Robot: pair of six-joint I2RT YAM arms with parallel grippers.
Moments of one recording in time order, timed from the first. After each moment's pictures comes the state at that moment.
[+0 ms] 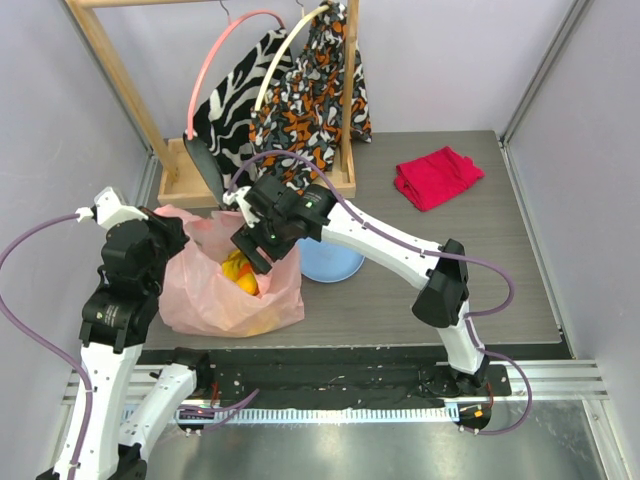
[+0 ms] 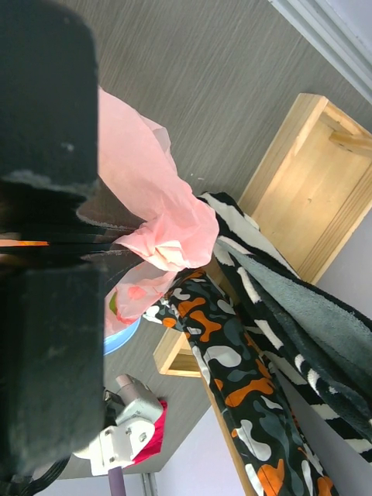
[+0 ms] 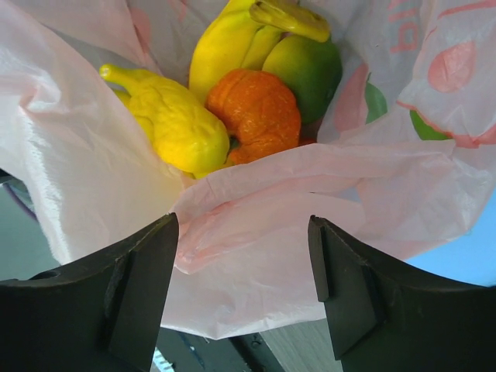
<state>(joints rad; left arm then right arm) -0.19 0.68 1.09 -0.70 -0.36 -0.65 1.05 2.06 2.14 -1.00 -0.11 0.12</state>
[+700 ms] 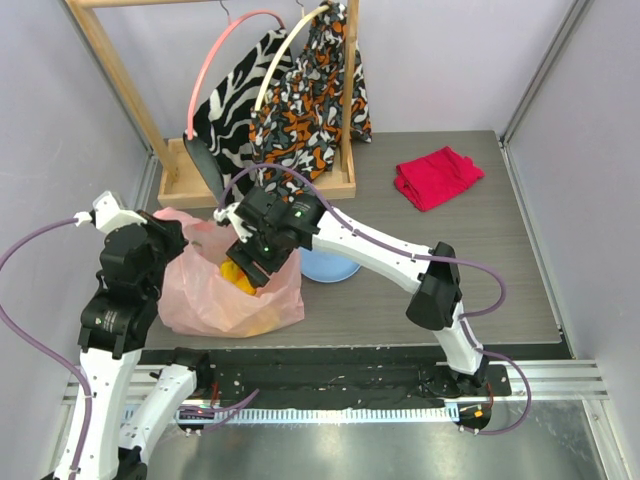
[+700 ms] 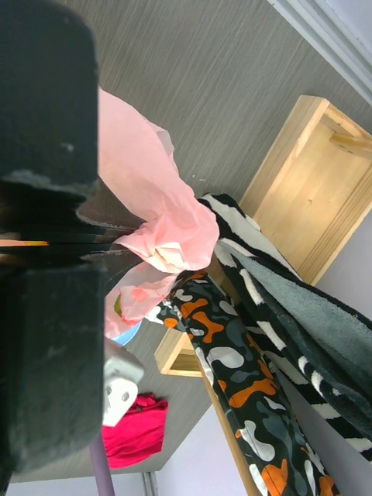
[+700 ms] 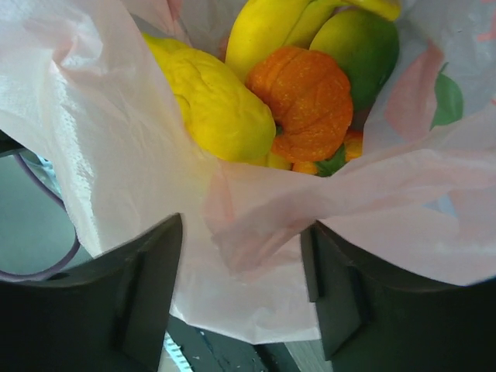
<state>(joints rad) -0.19 0.66 1.08 -0.71 -0.36 -0.65 1.09 2.09 2.16 -1.04 -0.16 0.12</state>
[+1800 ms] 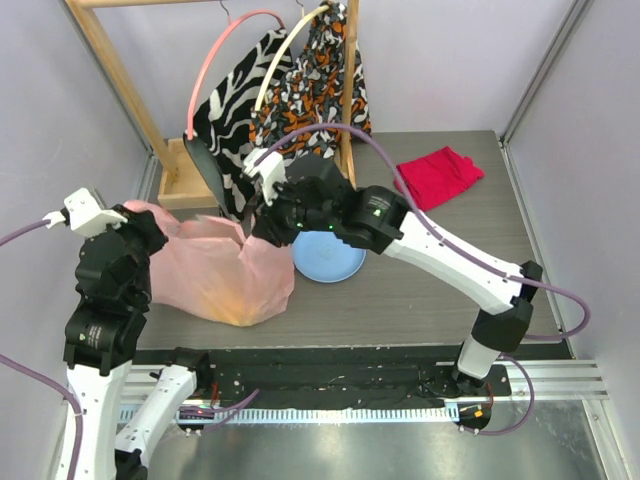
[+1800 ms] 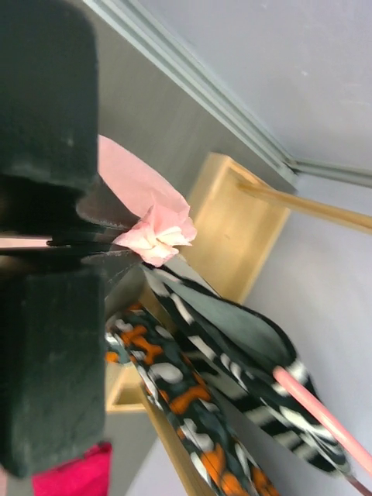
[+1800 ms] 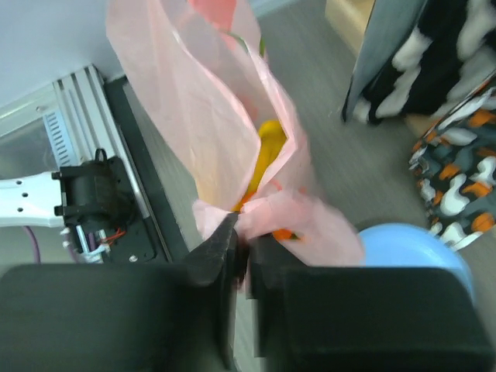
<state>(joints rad) -0.19 0.63 1.17 -0.63 -0.51 -0.42 1.09 1.68 1.99 -0.70 -0.07 0.07</state>
